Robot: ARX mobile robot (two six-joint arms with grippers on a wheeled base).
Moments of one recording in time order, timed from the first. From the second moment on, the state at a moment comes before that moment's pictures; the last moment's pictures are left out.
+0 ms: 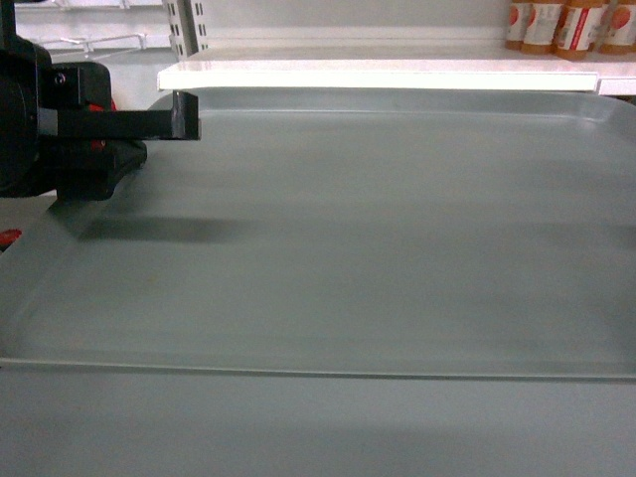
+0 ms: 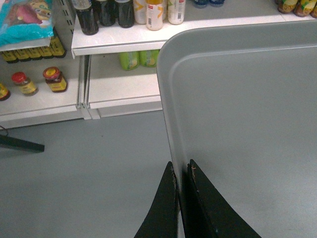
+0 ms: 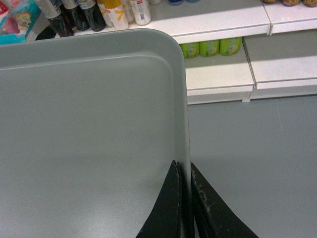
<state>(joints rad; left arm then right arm) -0.36 1.36 0.74 0.14 -0.16 -0.10 0.14 1.29 0.67 0.14 0.02 0.20</state>
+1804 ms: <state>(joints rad) -0.36 1.35 0.74 0.15 -0.17 -0.10 0.14 1.29 0.67 0.14 0.02 0.20</state>
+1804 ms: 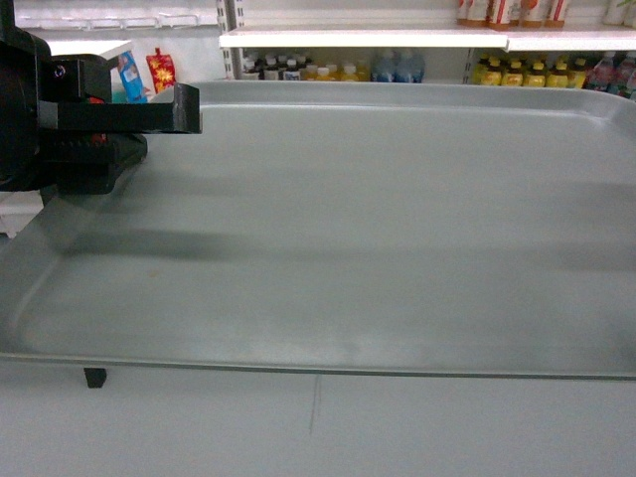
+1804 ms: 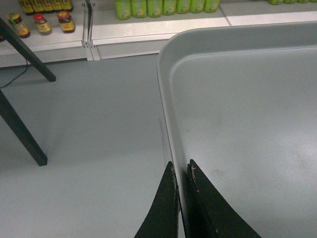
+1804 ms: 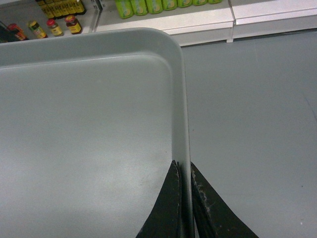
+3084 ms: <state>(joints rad) -0.37 1.35 0.74 0.14 -0.17 -0.10 0.14 1.29 0.67 0.14 0.02 0.20</state>
